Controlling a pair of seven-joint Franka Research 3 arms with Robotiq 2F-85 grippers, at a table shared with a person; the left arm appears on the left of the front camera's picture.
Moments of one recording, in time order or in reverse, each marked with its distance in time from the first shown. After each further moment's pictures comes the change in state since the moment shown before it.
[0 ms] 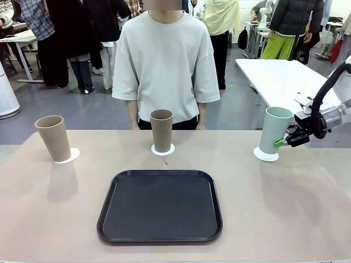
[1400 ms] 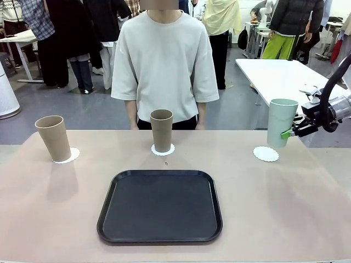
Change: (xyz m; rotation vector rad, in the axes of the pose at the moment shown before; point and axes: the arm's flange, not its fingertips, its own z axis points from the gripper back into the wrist) left arm 0.000 0.000 0.000 0.000 0.000 0.000; right arm 0.026 0.010 0.029 -0.018 0.024 -0.174
